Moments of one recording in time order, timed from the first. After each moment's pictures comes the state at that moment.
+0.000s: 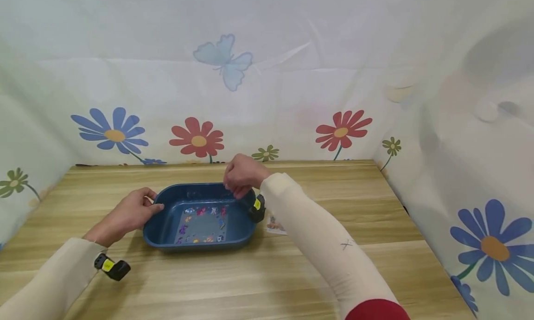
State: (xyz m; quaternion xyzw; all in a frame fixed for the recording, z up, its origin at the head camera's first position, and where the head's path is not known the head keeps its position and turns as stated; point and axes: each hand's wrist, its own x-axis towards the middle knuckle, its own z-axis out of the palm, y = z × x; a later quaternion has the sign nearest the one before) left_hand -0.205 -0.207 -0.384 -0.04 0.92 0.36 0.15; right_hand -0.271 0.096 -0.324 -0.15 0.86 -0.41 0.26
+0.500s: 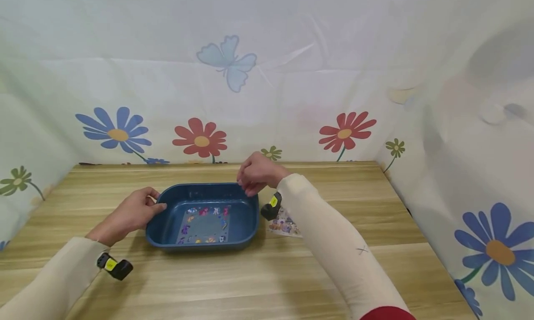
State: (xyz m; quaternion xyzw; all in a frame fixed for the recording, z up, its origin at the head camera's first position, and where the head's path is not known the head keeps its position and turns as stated) left_hand -0.204 -0.209 -0.383 -0.04 0.92 0.37 0.15; right_hand -0.278 0.123 -0.324 -0.11 0.83 -0.47 0.27
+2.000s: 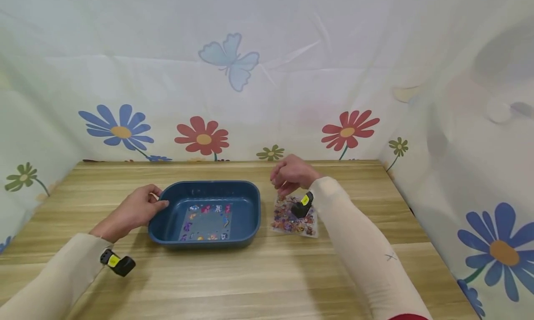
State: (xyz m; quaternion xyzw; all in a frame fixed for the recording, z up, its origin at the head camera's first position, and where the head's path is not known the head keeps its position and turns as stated) left_hand -0.203 -0.209 -0.383 -0.04 0.92 0.36 0.14; right_hand -0.284 0.197 -0.340 -0.04 0.84 -0.46 0.28
